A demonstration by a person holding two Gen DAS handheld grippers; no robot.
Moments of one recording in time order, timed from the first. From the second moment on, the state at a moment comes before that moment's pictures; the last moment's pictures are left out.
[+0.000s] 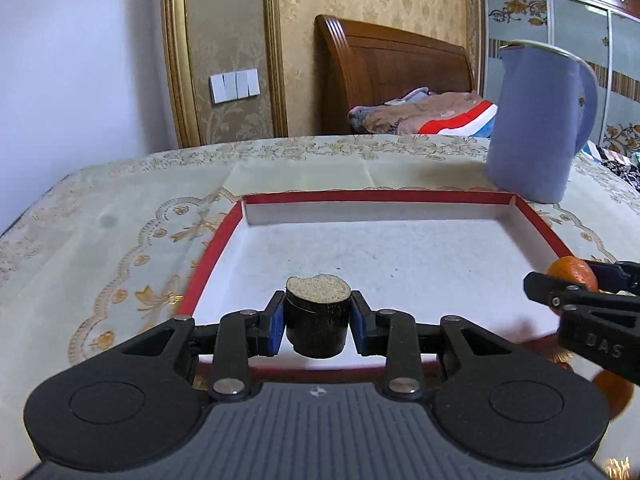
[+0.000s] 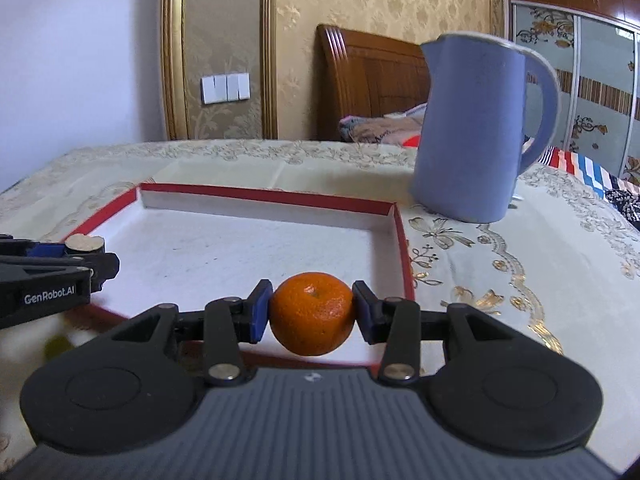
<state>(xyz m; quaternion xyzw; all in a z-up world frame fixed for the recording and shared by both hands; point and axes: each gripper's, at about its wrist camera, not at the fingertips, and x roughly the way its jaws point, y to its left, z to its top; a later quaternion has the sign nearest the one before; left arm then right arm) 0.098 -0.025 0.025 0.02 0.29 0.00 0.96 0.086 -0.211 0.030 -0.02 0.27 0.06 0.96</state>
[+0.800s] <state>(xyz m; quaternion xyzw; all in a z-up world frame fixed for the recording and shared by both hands) 0.151 -0.019 0.004 0.02 0.33 0.01 0.94 0.149 -0.213 0.015 0.01 0.34 0.04 0.94</state>
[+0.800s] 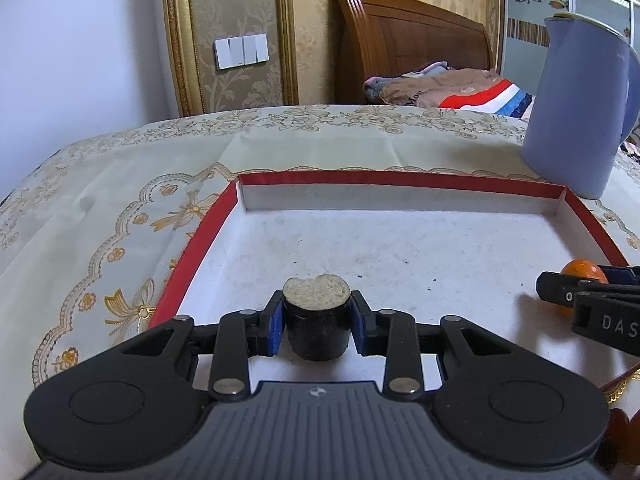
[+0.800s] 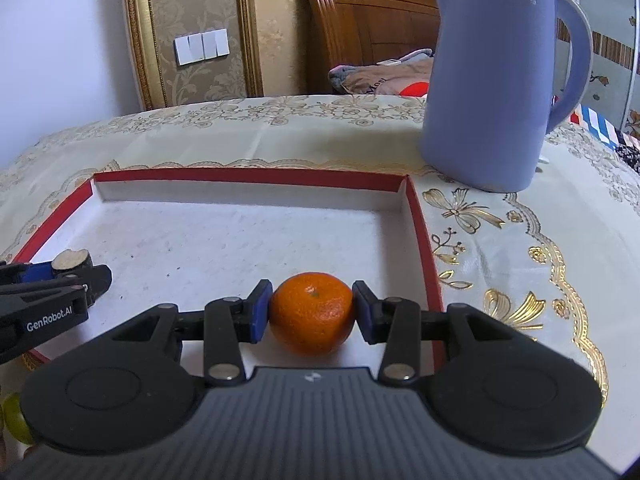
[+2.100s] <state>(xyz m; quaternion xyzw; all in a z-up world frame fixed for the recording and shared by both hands) 0.099 -0.012 0.006 0.02 0.27 0.00 0.96 0.087 -0.219 0.020 -0.01 0.25 0.03 0.97</state>
